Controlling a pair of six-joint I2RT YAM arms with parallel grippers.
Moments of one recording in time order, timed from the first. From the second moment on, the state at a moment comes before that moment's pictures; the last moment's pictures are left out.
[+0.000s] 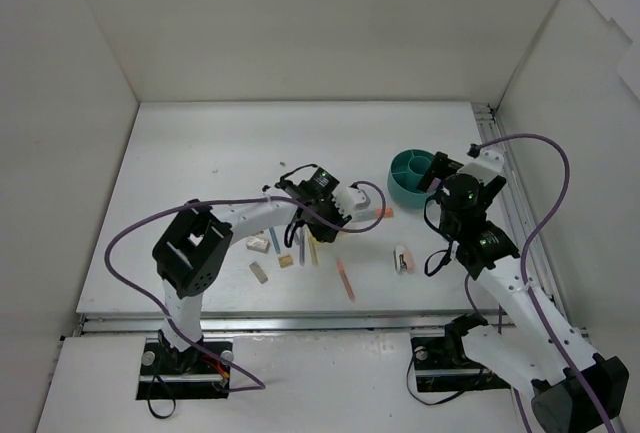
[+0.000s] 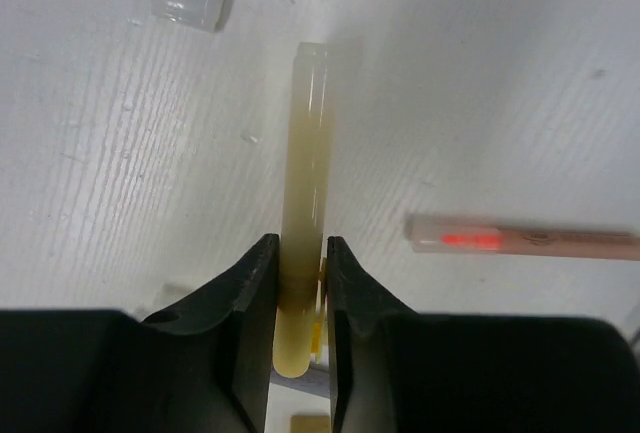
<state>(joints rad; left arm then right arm) -0.76 1.93 1.36 -0.48 0.30 0.28 0.36 0.89 0.74 -0.18 0.69 0.40</state>
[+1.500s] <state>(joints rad) -0.52 1.69 1.42 -0.76 0.94 -0.52 0.69 1.16 0.84 -0.11 -0.36 -0.87</state>
